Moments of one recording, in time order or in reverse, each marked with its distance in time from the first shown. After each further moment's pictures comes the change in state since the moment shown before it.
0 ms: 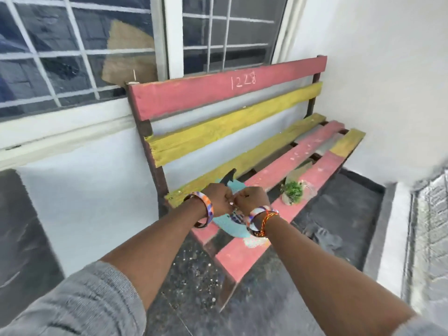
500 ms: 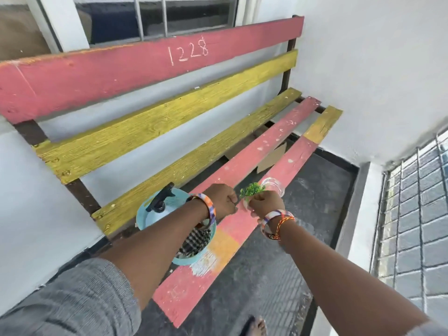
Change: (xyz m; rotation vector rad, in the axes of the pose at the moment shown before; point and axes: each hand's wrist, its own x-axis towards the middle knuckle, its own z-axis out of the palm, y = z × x) left_hand 0.215 0.094 0.049 -0.183 -0.149 0.045; right_hand 0.176 0.145 -0.115 0.032 0.081 0.199
